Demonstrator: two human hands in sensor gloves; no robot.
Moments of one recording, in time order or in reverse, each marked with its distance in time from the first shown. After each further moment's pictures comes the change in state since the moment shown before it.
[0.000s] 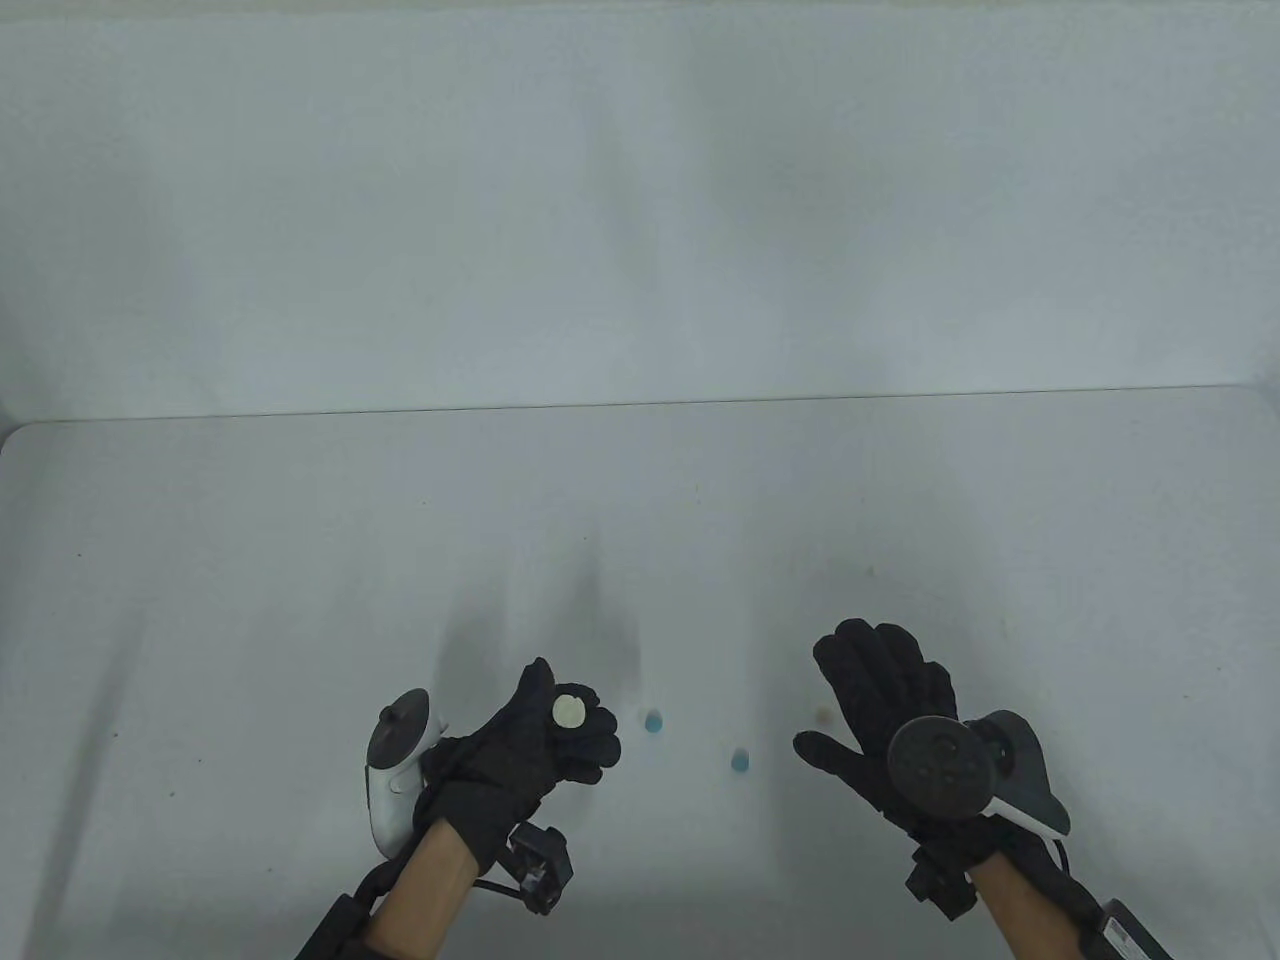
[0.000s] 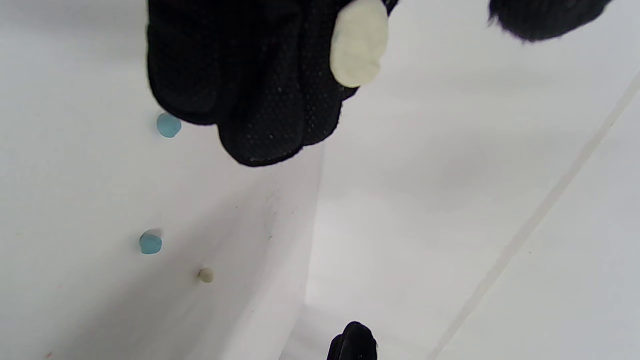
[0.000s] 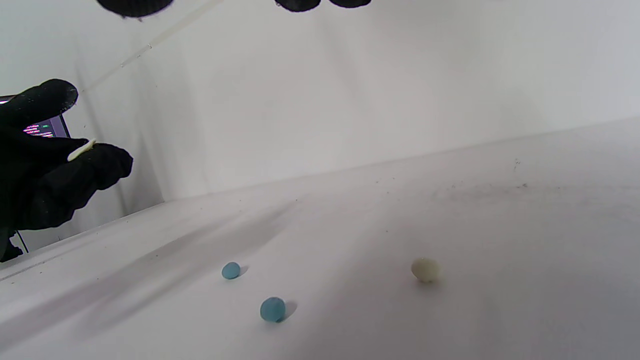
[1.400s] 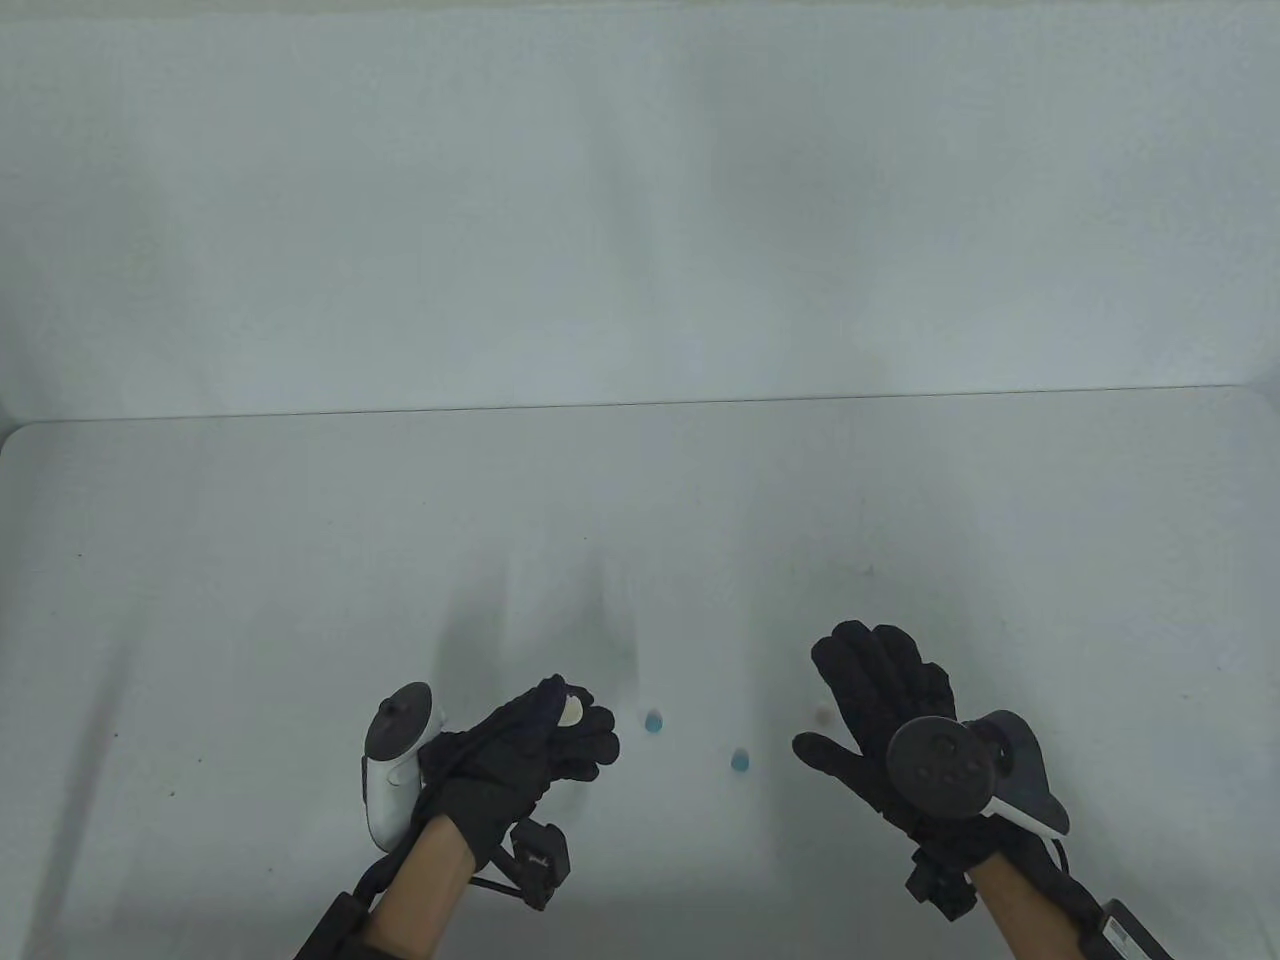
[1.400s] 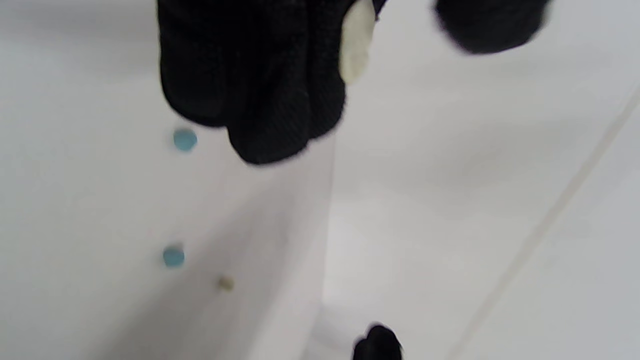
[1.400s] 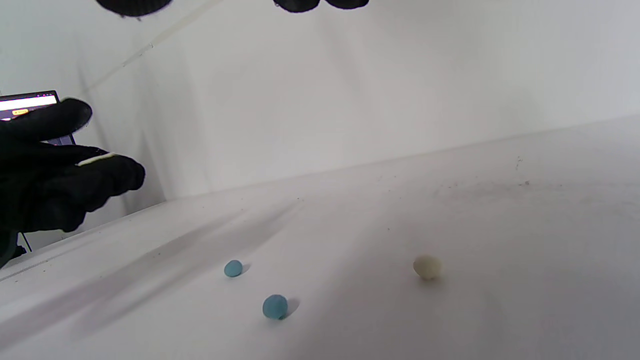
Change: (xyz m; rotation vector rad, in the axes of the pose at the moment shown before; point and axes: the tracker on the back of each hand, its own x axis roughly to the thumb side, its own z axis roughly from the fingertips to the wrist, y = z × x) left_hand -0.001 0.004 -0.004 -0.062 0.018 -0.030; right_hand 0.000 0.000 0.000 0.004 -0.004 -0.004
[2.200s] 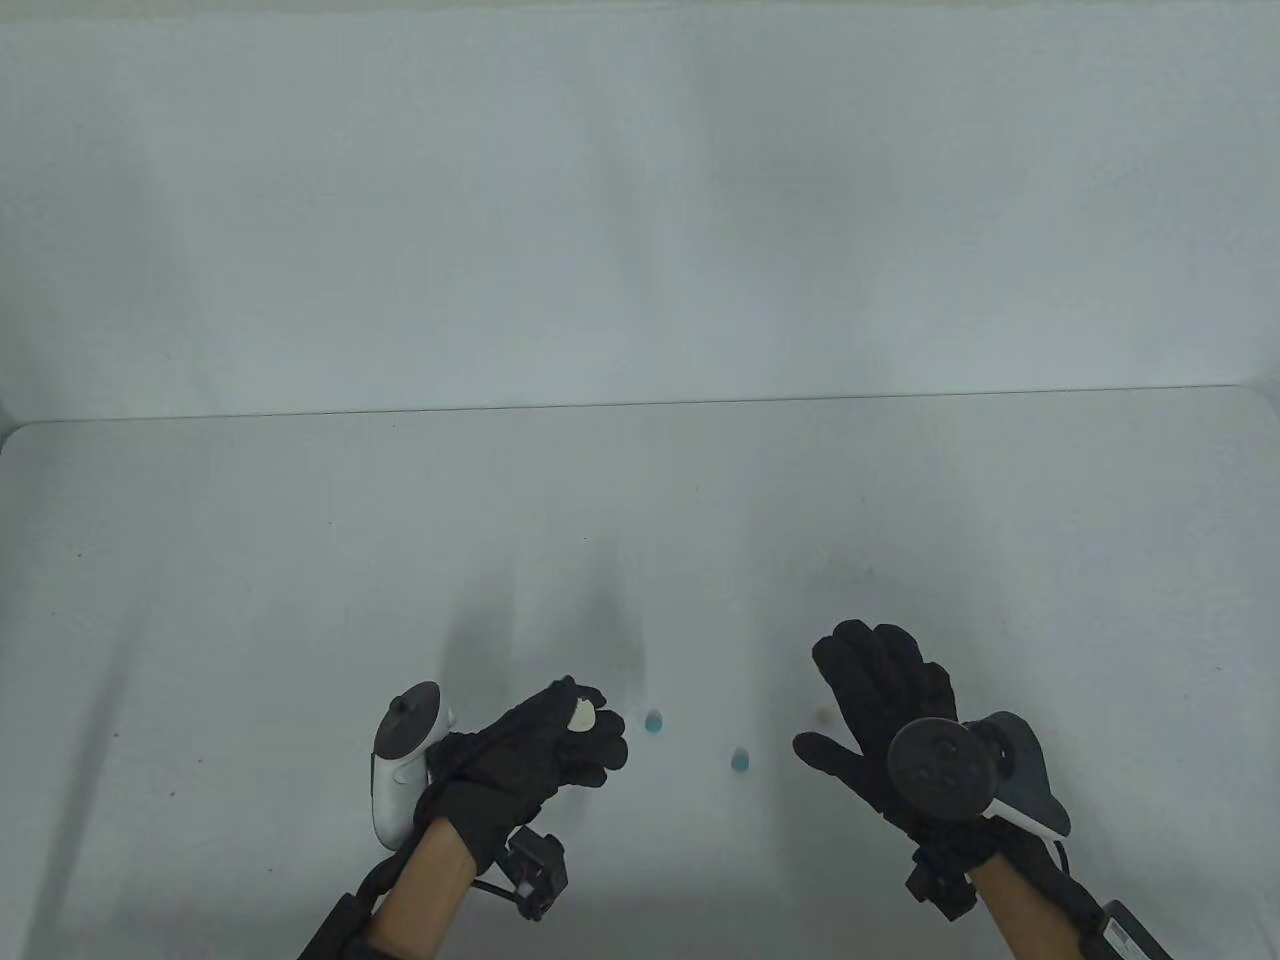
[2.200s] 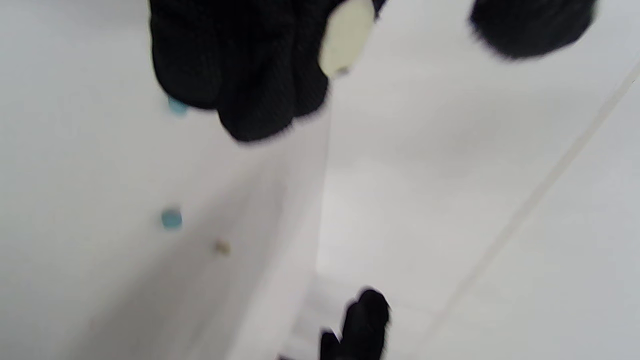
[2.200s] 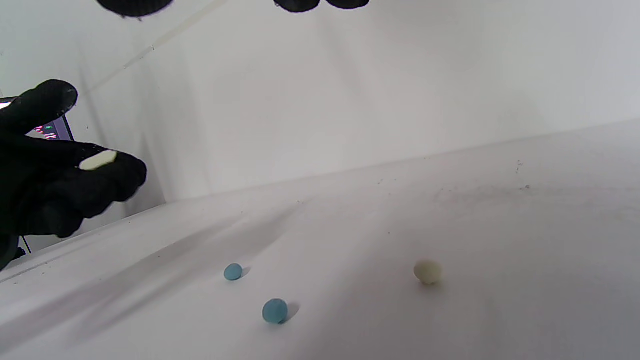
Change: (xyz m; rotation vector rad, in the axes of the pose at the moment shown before) left_hand -0.002 -0.006 -0.002 -0.105 -0.007 0.053; right_hand 0.000 -0.001 0.000 -0.010 -0.002 0.002
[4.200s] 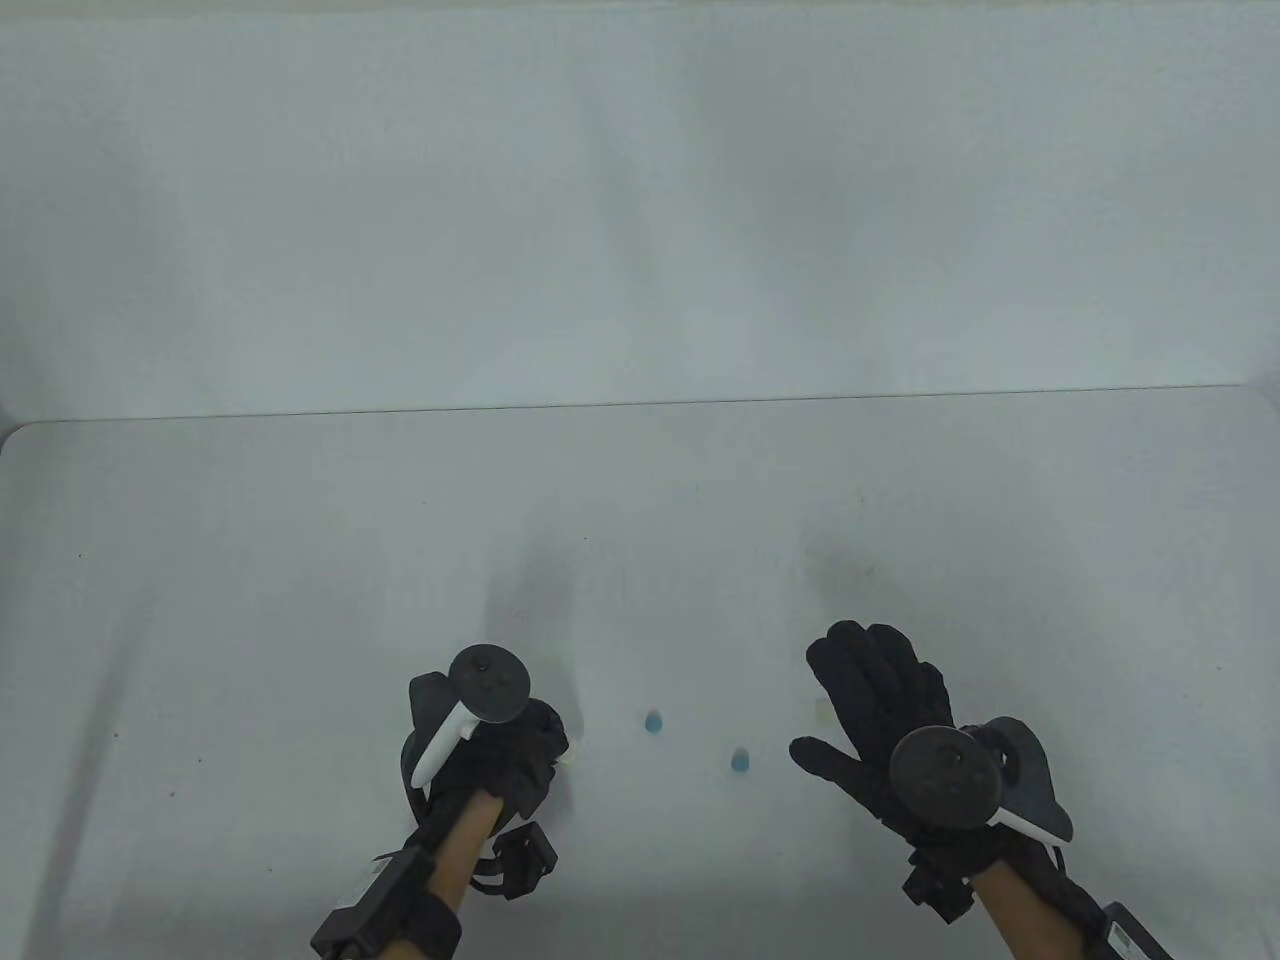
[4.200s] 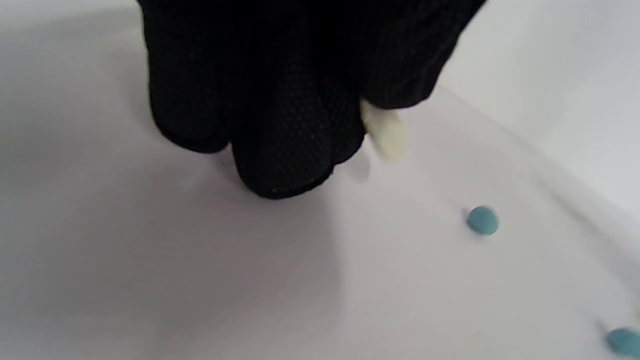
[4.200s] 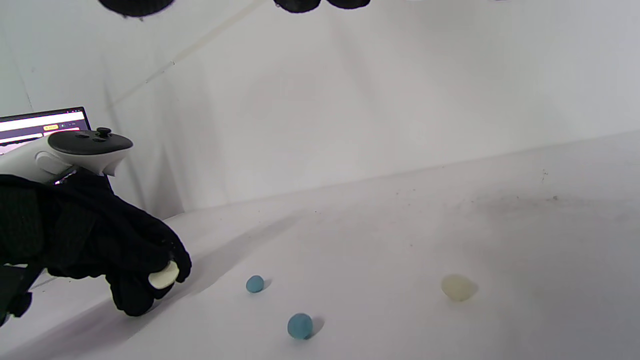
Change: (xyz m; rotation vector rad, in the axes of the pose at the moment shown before) left_hand 0.010 0.010 -0.033 0.287 0.389 -1.209; right_hand 0.004 -0.002 0.003 -0.027 -0.046 -0.023
